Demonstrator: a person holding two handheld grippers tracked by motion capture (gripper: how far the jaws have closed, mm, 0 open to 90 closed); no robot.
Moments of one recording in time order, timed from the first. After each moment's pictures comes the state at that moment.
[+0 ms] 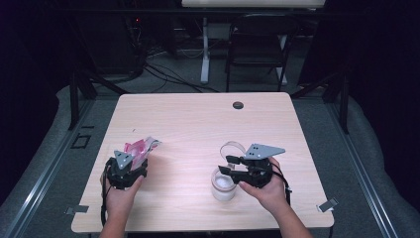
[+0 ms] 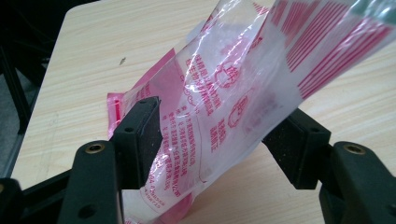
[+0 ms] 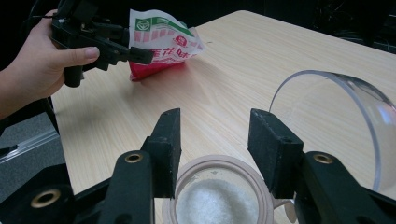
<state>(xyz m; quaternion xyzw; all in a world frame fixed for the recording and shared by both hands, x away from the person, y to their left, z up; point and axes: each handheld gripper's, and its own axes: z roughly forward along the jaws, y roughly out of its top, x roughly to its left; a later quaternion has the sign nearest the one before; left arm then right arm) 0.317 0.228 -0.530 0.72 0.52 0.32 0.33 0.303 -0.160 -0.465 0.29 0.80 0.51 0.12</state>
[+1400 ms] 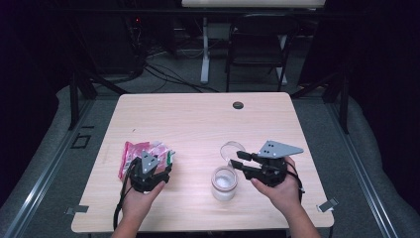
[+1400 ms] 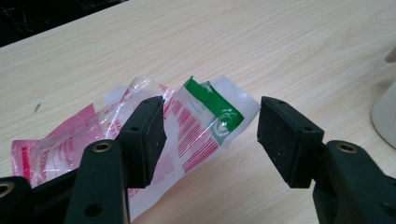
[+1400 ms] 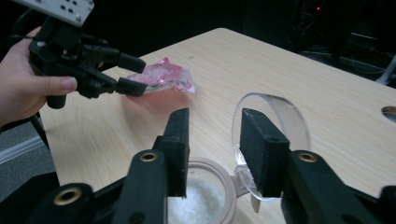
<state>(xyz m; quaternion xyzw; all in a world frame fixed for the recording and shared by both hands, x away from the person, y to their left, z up) 0.302 0.164 -0.509 0.78 0.42 0.28 0.36 0.291 -0.187 -0.438 0.30 0.78 0.52 0.16</state>
